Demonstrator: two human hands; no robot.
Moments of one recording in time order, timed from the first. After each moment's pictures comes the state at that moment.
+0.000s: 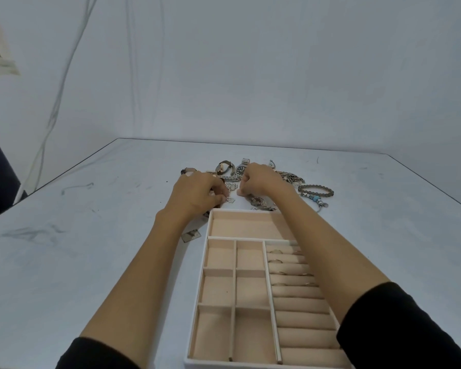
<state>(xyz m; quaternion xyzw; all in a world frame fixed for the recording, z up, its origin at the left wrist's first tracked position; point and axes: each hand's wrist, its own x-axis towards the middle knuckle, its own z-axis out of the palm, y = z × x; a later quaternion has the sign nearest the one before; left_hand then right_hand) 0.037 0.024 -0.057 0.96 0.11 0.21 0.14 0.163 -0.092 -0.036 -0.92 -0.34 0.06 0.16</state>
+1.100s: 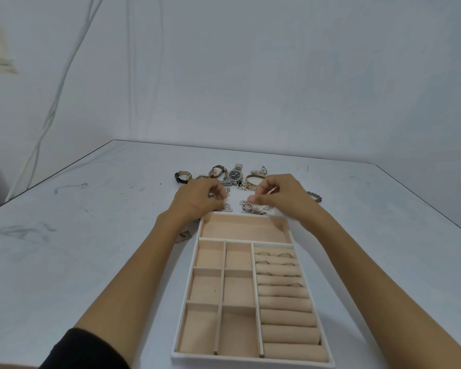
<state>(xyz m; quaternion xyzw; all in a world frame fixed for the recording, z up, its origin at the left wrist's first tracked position) 0.043 0.013 -0.062 0.93 0.12 0.17 0.31 0.126 -0.181 -0.026 -0.81 -0.36 0.08 0.46</state>
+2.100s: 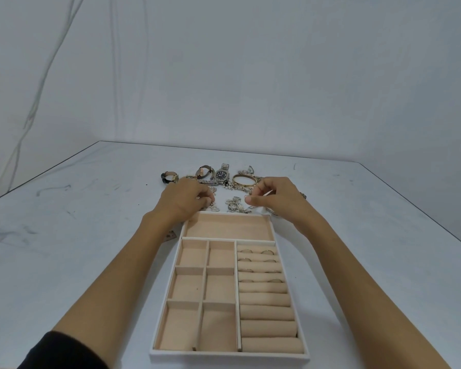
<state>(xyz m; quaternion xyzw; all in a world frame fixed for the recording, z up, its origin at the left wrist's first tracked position) 0.048 0.011 -0.061 0.96 0.11 0.16 0.18 0.127 -0.205 -0.027 -0.80 -0.34 0.09 0.48</state>
